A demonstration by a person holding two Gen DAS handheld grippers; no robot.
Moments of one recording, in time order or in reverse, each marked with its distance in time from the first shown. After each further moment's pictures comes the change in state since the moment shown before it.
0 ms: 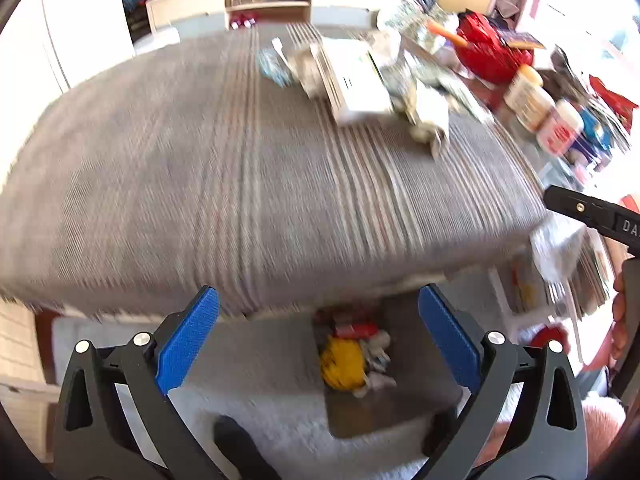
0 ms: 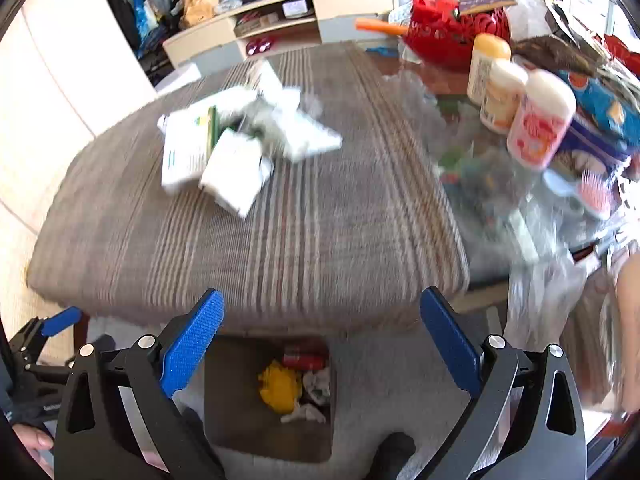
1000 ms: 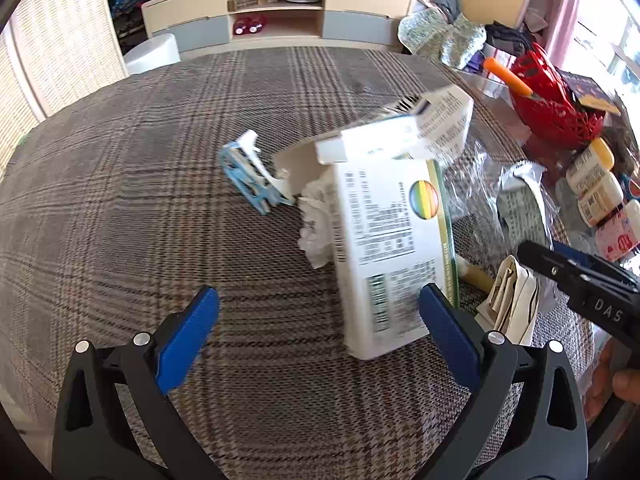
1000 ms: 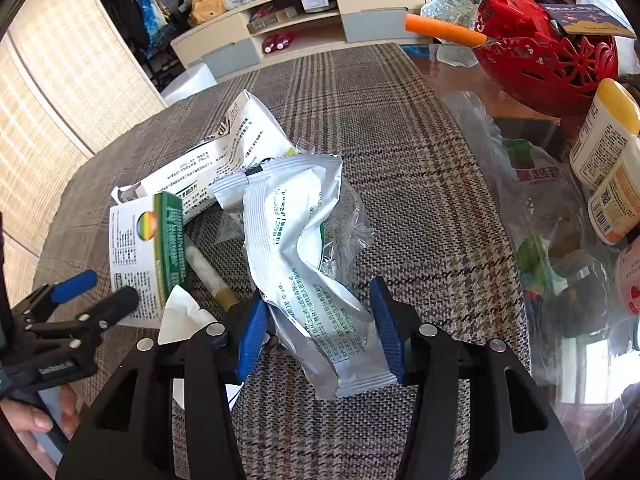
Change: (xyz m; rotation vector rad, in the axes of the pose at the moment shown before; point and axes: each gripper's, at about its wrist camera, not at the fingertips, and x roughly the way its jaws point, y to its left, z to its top) left arm 0.113 -0.003 0.148 -0.027 0.012 0.015; right arm 0.115 0.010 0.113 -0.031 0.025 0.098
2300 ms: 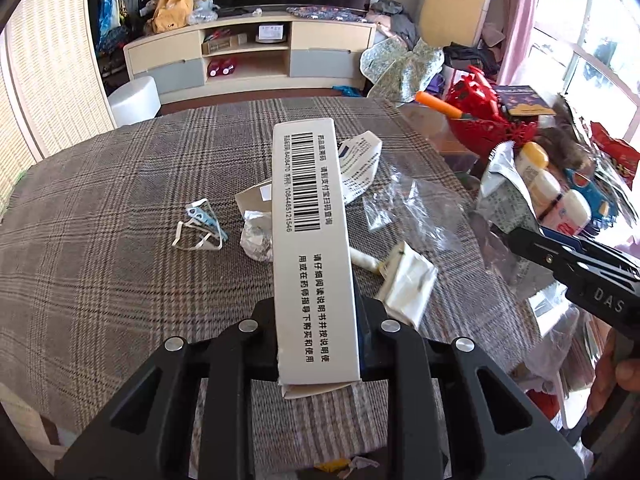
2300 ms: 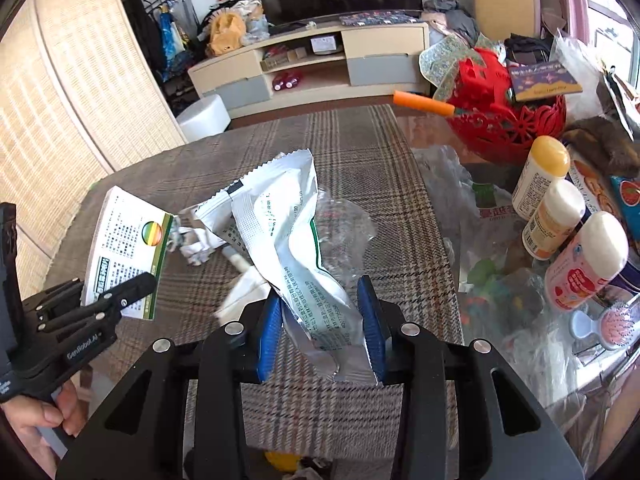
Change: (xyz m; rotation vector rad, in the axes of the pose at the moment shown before) left arm -0.094 -0.032 -0.026 0.064 -0.135 -0.064; right arm -0.102 0.019 -0.020 -0.056 -0.142 -0.020
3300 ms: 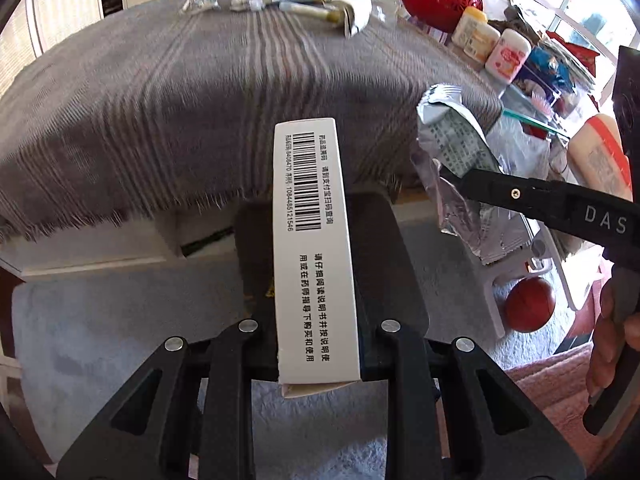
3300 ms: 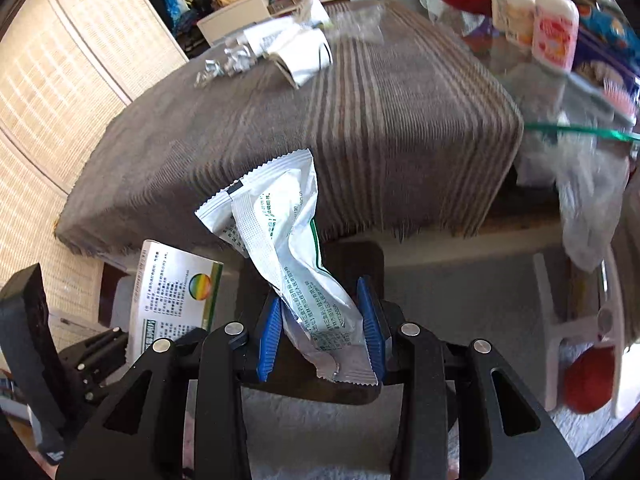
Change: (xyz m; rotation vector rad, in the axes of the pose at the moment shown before) left arm -0.027 -0.031 -0.259 -0.028 0.165 -0.084; right arm -0.021 0.025 -0.223 0.080 0.180 0.064
